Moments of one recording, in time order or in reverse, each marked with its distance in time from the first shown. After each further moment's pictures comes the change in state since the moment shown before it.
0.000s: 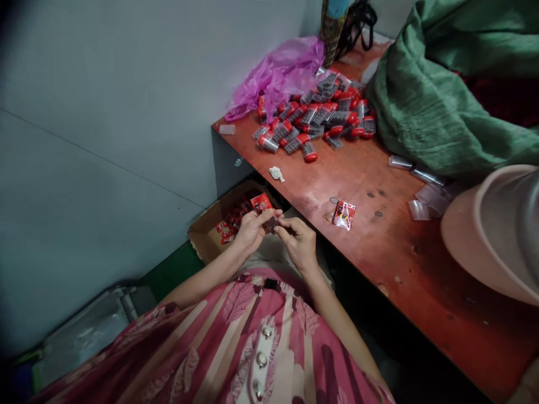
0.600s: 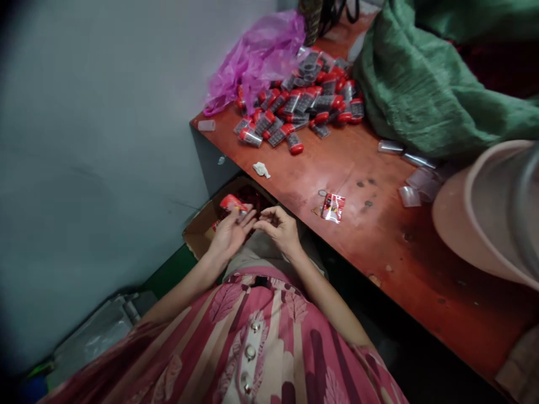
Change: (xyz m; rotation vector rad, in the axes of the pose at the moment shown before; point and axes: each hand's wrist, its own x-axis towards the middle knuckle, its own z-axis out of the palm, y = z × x) left_hand 0.007 0.003 -0.039 -0.129 0.170 -0.022; right_hand 0.023 0.010 0.010 0.200 -0.099 0.089
